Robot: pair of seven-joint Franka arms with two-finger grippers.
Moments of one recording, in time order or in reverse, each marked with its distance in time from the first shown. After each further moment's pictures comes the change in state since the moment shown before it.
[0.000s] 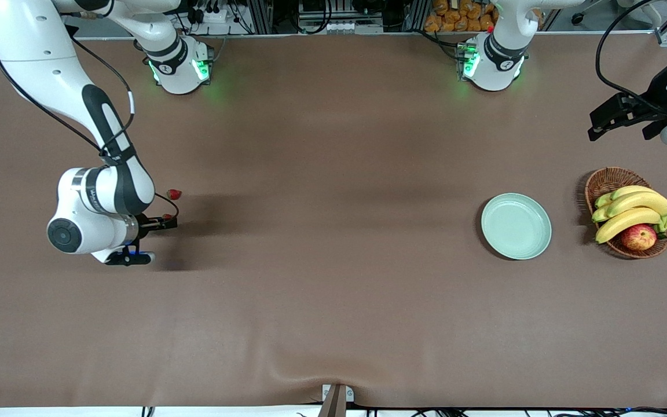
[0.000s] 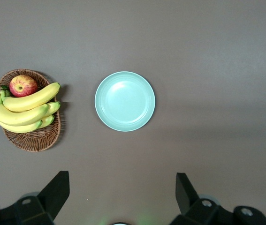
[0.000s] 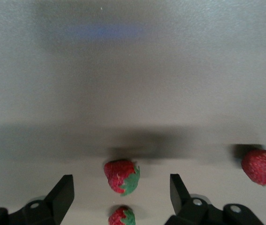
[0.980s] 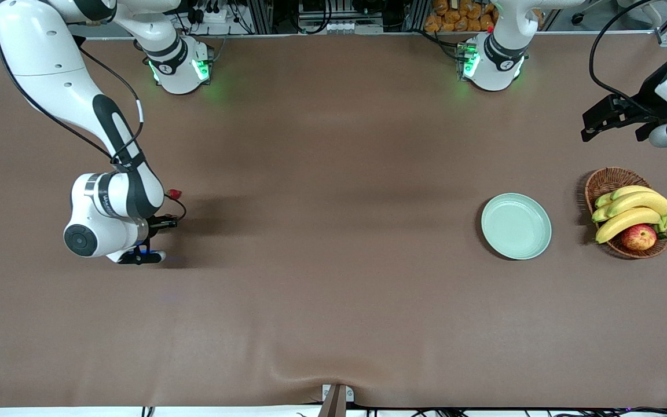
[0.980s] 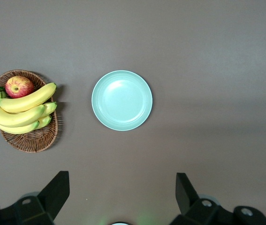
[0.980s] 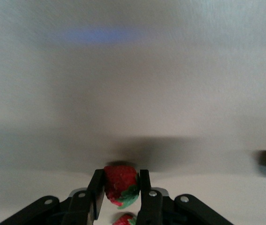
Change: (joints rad) left arm -0.008 0.007 -0.010 0.001 0.000 0.000 0.000; right arm 0.016 0.038 0.005 0.020 0.002 -0.009 0.000
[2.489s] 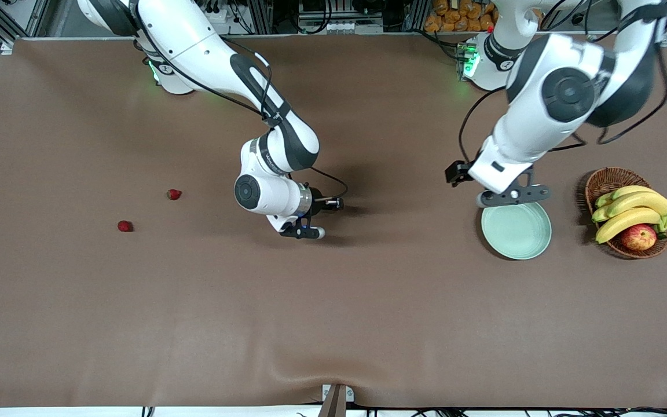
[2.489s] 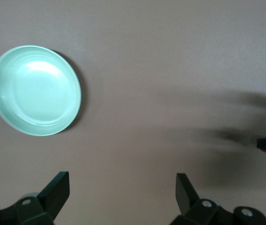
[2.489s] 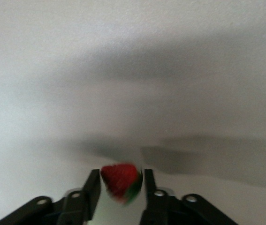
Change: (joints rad) left arm -0.053 0.160 -0.267 -0.347 -0.003 0.467 -0.442; right arm 0.595 0.125 0.037 0.192 0.724 0.320 0.275
